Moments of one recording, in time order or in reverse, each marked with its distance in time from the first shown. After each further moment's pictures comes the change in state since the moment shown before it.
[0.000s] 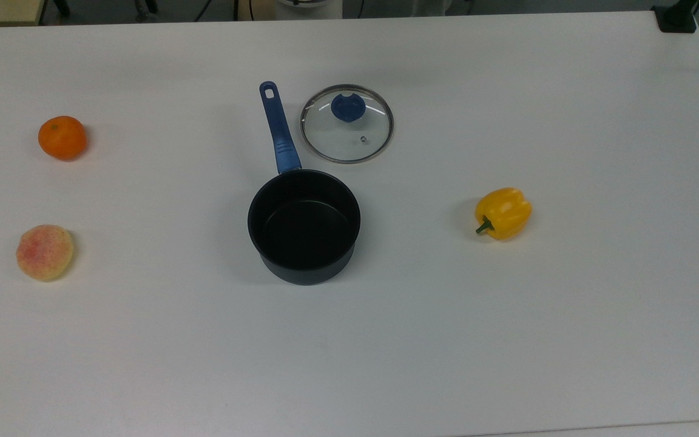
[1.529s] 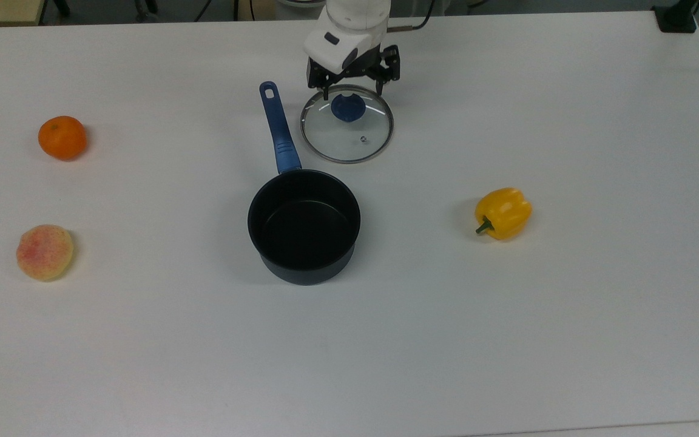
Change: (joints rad) arm -0.009 0.084 0.101 -0.498 -0.056 0.648 0.238
